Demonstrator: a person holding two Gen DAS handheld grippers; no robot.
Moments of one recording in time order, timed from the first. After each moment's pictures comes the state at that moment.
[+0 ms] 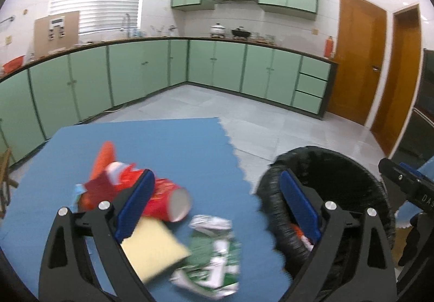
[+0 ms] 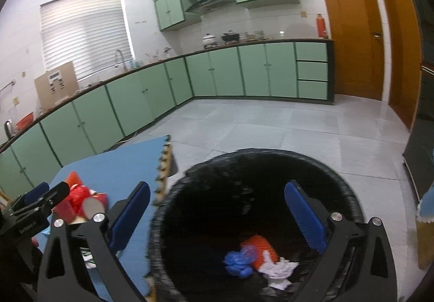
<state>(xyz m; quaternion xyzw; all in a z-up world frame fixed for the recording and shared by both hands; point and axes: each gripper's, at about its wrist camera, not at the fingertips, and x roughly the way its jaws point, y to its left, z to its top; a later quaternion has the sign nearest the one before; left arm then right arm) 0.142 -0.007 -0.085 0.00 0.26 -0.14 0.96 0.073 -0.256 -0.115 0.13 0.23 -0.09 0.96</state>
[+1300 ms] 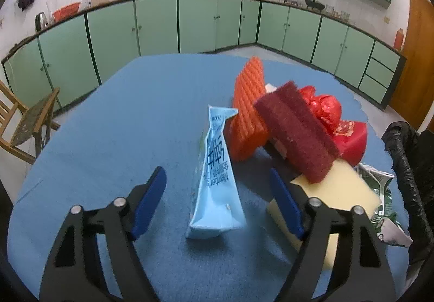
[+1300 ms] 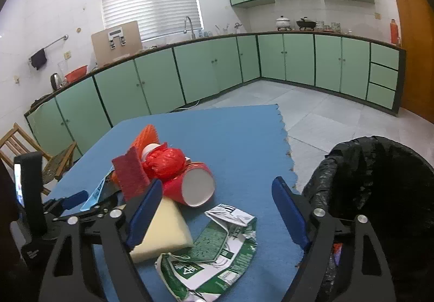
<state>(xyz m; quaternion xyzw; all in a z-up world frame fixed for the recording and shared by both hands) 0.177 0.153 -0.168 -0.03 0.37 0.02 0.93 0.146 -0.081 -0.157 0.07 0.27 0.08 0.96</state>
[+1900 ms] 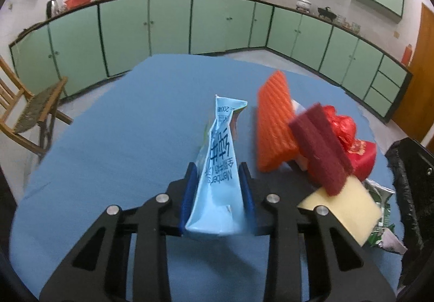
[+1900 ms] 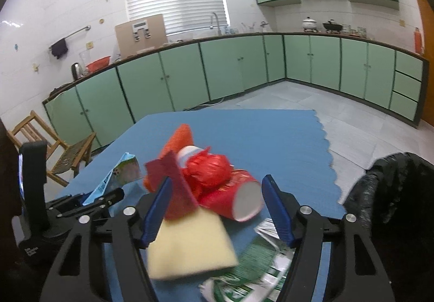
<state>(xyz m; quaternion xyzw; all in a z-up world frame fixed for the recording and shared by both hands) 0.172 0.192 -0.152 -0.06 0.36 0.04 0.93 0.166 -0.032 -0.152 0.05 0.27 0.14 0.95</state>
